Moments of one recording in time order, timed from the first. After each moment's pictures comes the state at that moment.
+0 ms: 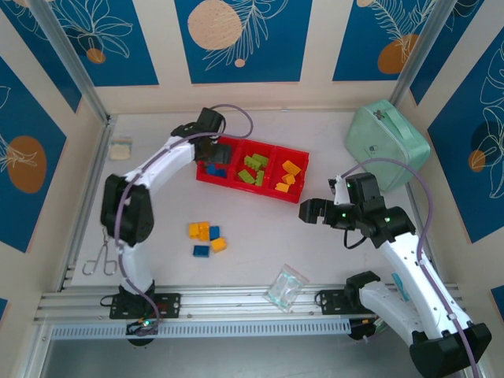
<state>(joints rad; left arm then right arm) -0.45 1.87 1.62 -0.78 -0.15 -0.26 0.29 0.82 0.85 -0.93 -0.35 0.45</state>
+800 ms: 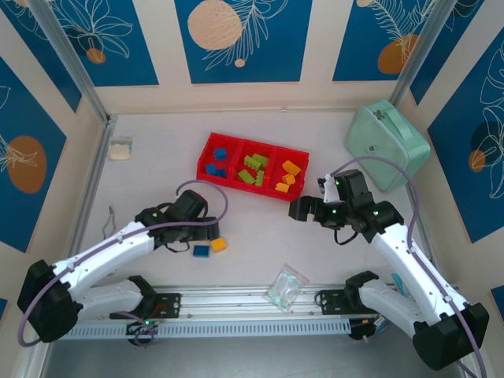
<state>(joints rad) -0.74 1.12 0.75 -0.75 -0.09 -0.74 0.38 0.90 0.82 -0.84 -0.42 0.55</state>
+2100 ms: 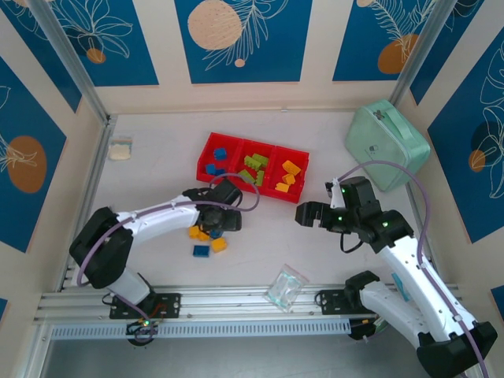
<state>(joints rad) -0.81 1.57 0.99 -0.65 -0.05 -0.75 0.38 0.79 0.82 -0.92 -0.29 0.53</state>
